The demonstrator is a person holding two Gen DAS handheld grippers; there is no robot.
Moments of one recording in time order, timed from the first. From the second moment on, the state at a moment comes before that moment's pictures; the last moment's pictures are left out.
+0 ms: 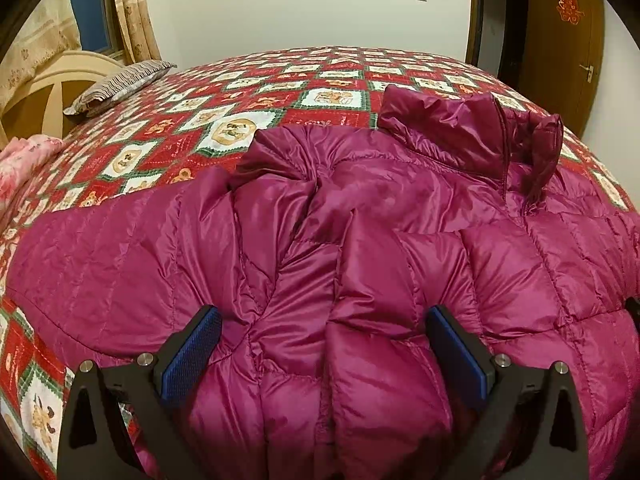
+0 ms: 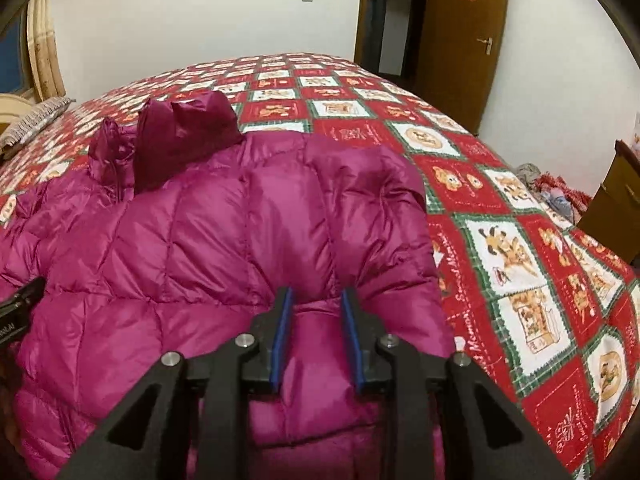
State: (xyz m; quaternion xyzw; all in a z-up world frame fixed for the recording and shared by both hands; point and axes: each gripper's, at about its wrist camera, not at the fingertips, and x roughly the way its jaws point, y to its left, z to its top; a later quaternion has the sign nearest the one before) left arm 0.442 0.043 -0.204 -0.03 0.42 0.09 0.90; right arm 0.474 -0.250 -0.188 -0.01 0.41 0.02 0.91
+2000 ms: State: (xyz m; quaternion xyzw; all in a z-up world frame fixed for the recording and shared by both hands) left arm 0.404 0.054 -0.041 -0.01 0.17 0.00 0.98; right arm 0.469 -0.249 -0.188 -0.01 0.40 0.01 0.92
